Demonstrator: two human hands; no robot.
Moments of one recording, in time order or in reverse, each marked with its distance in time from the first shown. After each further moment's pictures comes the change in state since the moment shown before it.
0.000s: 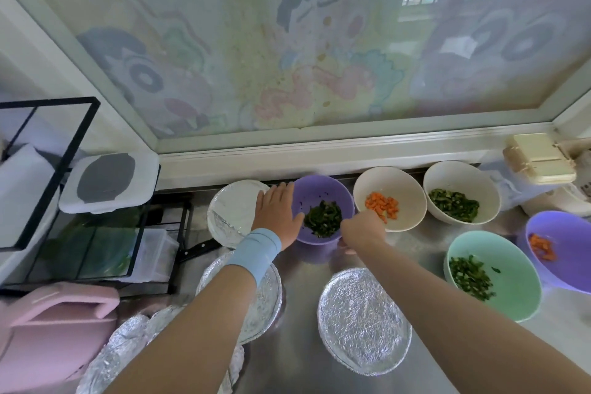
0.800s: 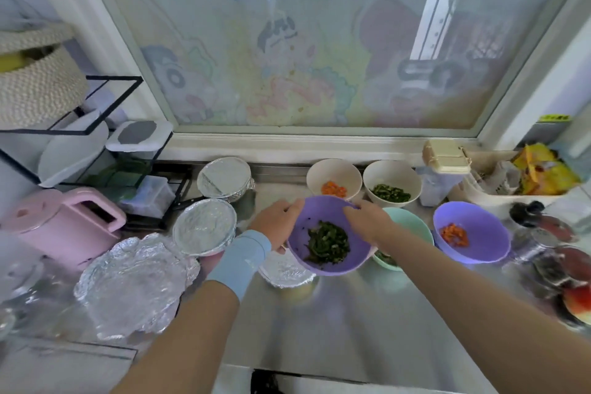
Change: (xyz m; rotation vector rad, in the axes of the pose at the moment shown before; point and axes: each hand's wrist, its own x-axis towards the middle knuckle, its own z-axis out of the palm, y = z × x) left_hand -0.193 0.195 -0.025 -0.642 -0.059 -0.360; right_hand -0.088 0.120 -0.179 -0.300 -0.120 -0.420
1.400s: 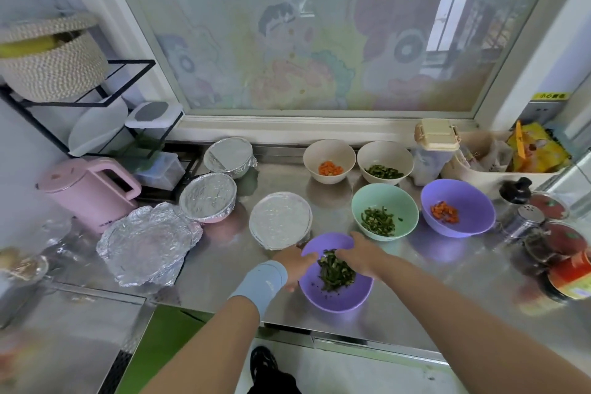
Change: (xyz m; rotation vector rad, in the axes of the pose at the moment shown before) left_hand -0.063 -0.047 0.127 0.189 -0.259 -0.280; right_hand -0.056 0.109 0.042 -0.131 -0.298 0.035
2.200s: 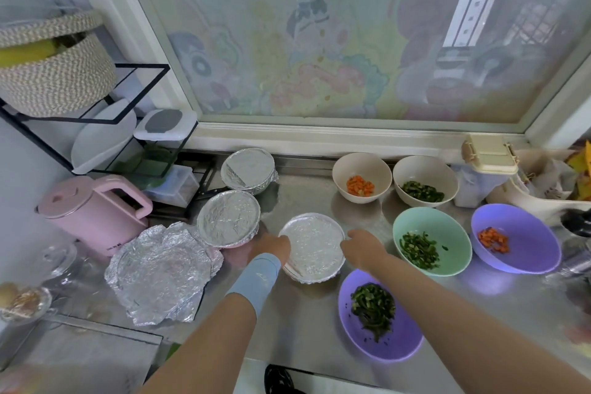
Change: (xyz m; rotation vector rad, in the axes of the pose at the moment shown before) left_hand 0.063 -0.035 -0.126 -0.265 0.362 -0.212; right_hand 0.087 -0.108 0.013 -0.035 0.117 0.024
